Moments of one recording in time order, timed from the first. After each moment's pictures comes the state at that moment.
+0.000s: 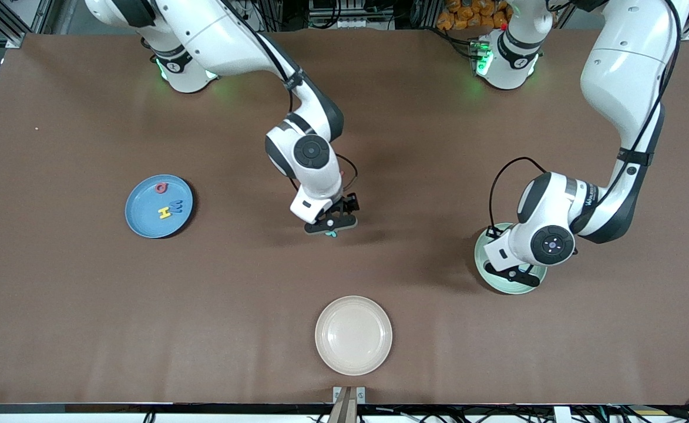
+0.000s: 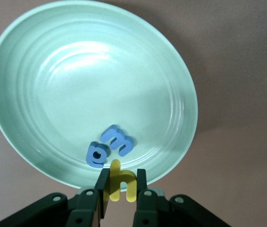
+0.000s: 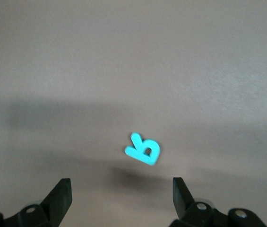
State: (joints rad) left arm 0.04 0.68 -0.33 -1.59 0.32 1.89 -0.07; right arm 0.74 0.75 0.00 -1.52 0.01 2.35 0.61
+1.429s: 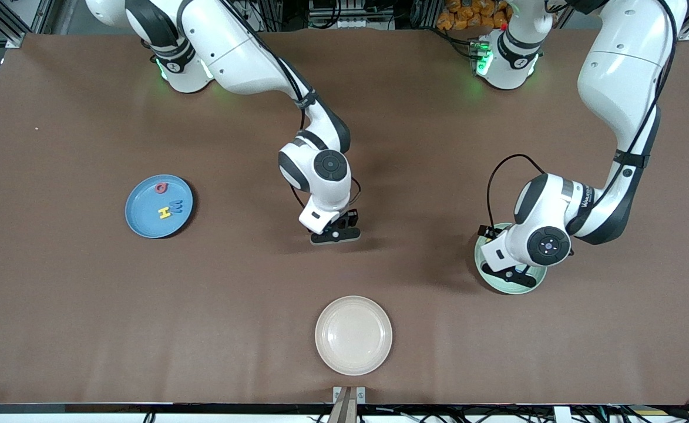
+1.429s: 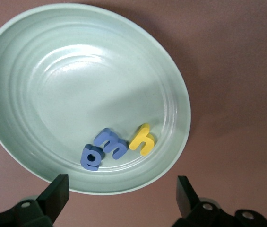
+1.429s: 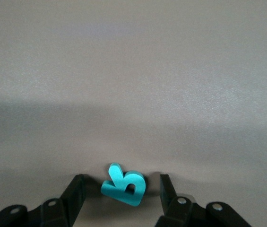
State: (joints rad) left arm 0.02 0.68 -0.33 -1.58 0.31 1.89 -0.07; right arm 0.79 0.87 -0.07 -1.43 -0.08 2.34 0.66
